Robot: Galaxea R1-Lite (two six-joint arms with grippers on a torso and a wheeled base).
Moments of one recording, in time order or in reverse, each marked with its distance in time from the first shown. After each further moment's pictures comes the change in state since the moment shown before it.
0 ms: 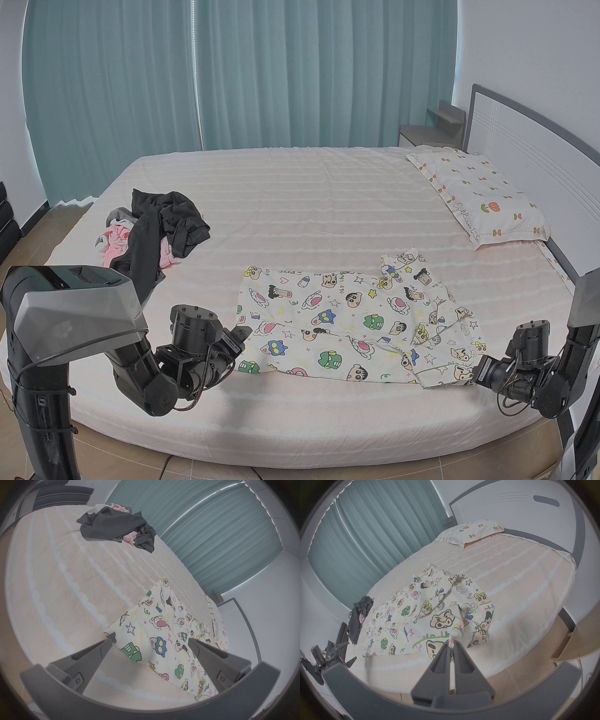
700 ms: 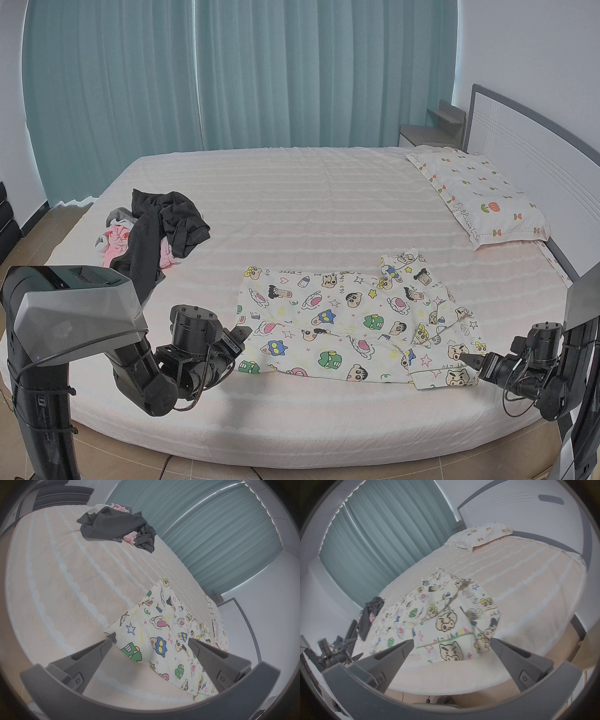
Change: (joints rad) left arm 0.000 0.000 0.001 0.000 0.000 -0.001; right arm -0.161 0.141 0.016 -0.293 0.274 -0.133
